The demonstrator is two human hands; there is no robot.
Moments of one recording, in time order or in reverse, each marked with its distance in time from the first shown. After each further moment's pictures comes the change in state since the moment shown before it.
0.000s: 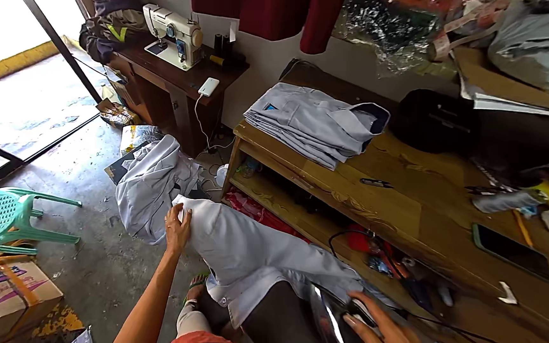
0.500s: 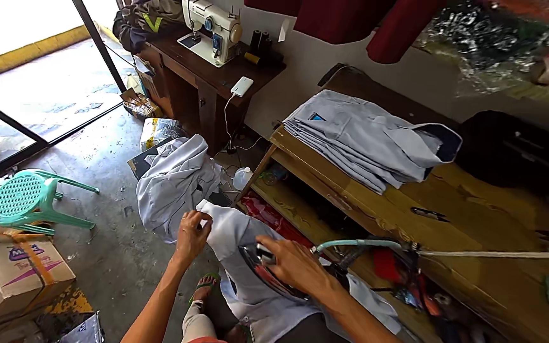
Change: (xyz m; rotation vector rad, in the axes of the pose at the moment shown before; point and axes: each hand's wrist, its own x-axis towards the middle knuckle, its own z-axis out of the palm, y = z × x) left_hand 0.011 0.011 -0.061 0.054 -0.113 0.297; right_hand 0.201 -0.192 0.060 -0.303 -0.288 -0.467
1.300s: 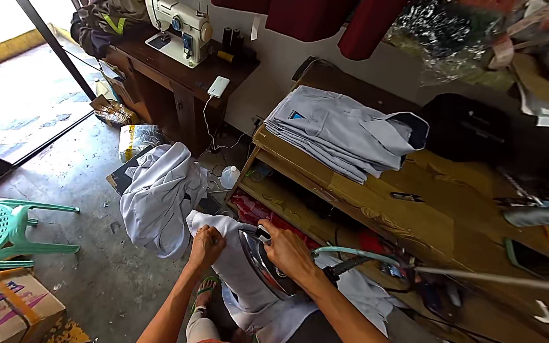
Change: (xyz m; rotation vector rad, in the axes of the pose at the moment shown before) left_hand 0.028 0.008 0.045 0.002 -0.476 -0.238; right_hand 0.027 -0.005 -0.013 0.085 0.147 0.437
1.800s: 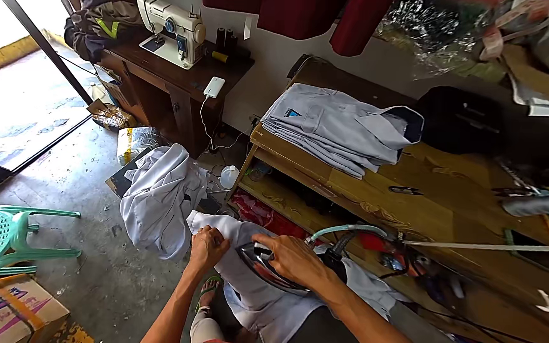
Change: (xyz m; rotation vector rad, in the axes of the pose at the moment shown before) left_hand -0.004 0.006 -0.003 0.133 -0.009 -0.009; right_hand -0.011 0.015 -0.004 -0.082 -0.167 -0.312
